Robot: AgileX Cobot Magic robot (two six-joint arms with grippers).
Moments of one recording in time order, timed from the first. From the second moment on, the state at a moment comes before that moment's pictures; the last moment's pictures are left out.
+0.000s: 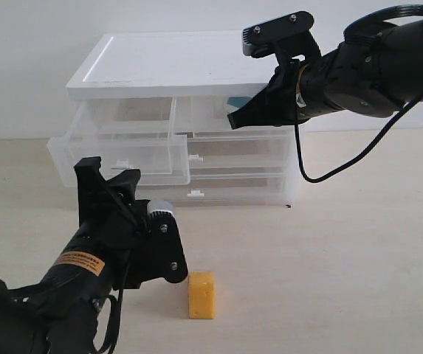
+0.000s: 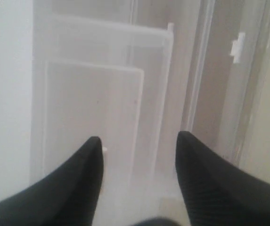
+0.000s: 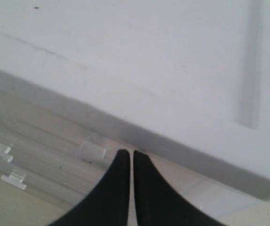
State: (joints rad) left arm -0.91 1.89 -0.57 -0.79 -1.22 1.61; right arm 0.49 1.79 -1.29 -0.83 0.20 0.73
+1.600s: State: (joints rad) left arm -0.97 1.30 -0.24 -1.08 -1.22 0.86; right arm 0.83 1.58 -1.19 -0.08 0.71 0.31
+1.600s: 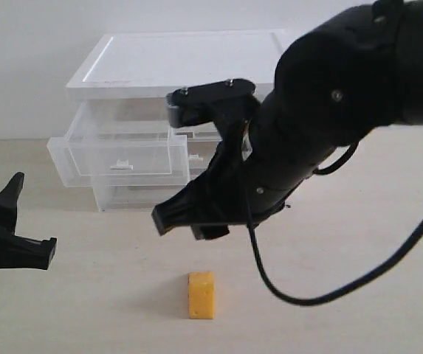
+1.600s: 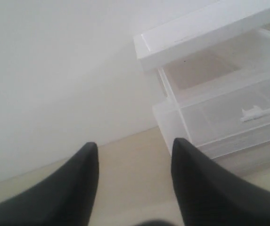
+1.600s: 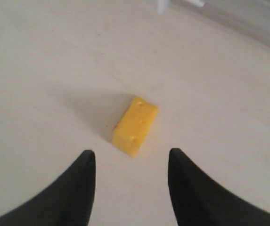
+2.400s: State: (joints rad) left arm -0.97 1.30 -0.24 -1.08 -1.22 0.86; right arm 0.89 1.87 -0.99 -0.26 0.22 0.79
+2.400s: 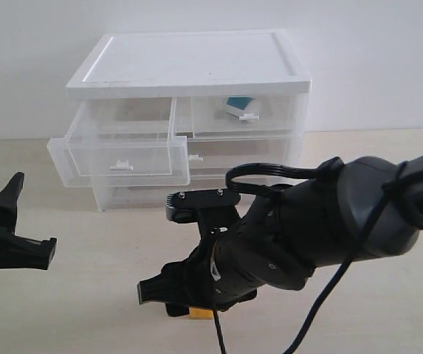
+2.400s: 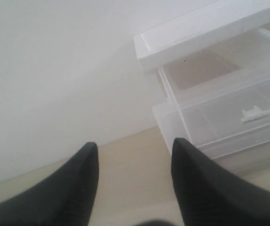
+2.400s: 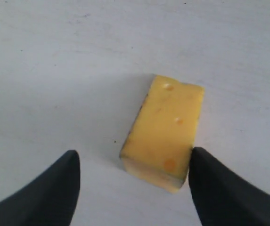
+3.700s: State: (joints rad) left arm -0.97 1.30 -0.24 -1.10 -1.22 0.89; right arm 0.86 1.55 -0.99 -0.09 0.55 0.18
